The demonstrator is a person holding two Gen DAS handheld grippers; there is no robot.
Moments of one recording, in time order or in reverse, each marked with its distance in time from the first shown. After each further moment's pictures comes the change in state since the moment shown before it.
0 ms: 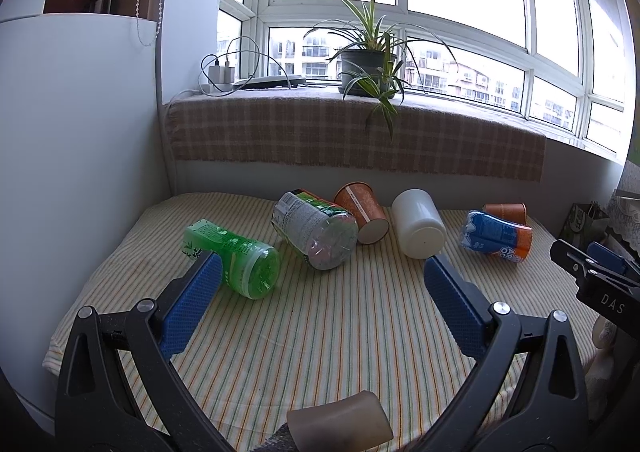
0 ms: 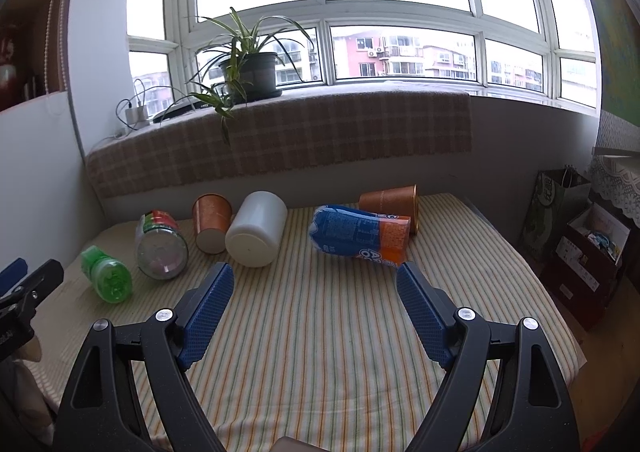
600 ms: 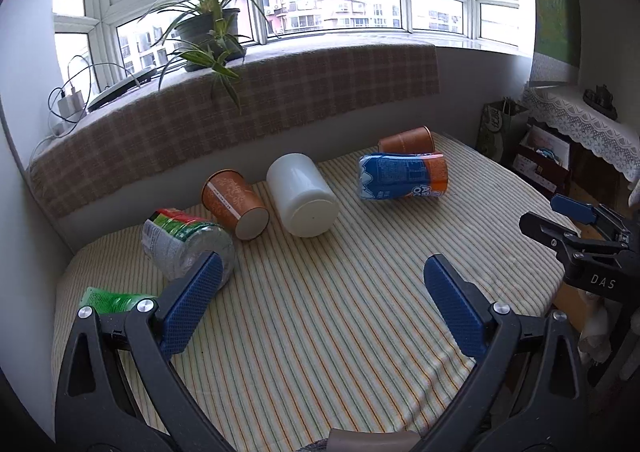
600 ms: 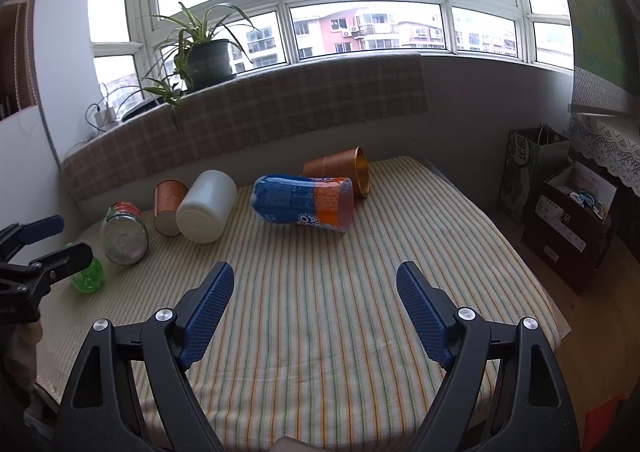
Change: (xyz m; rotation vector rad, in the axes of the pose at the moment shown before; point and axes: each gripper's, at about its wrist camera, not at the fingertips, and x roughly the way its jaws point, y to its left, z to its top) left arm 0.058 -0.095 0.026 0.411 0.196 -0.353; right arm -0.006 -0.065 -0.023 0.101 0.070 -0.054
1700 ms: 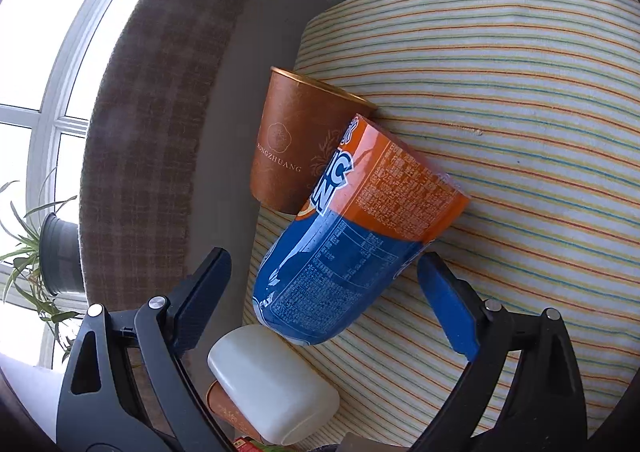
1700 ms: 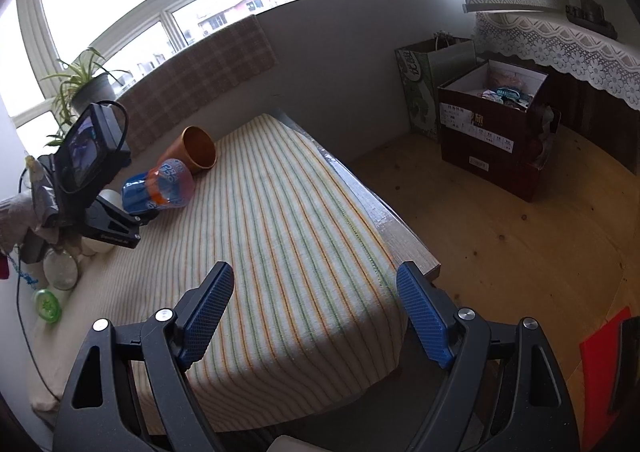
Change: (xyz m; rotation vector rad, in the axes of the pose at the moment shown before) left arm 0.230 -0.160 0.066 0.973 0.307 0.154; right arm -0.014 -0.163 -0.044 0.306 0.106 -0.108
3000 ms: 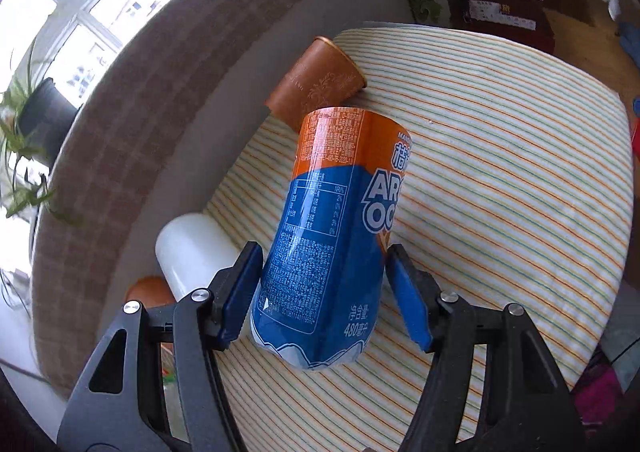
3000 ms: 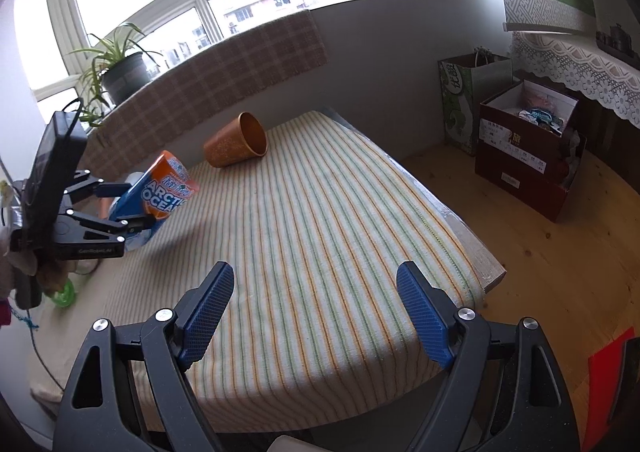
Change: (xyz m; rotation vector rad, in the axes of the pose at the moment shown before) left arm -0.064 0.021 -0.089 -0.447 -0.065 -0.257; right arm 0.000 0.056 -0.002 -0.095 -0.004 0.053
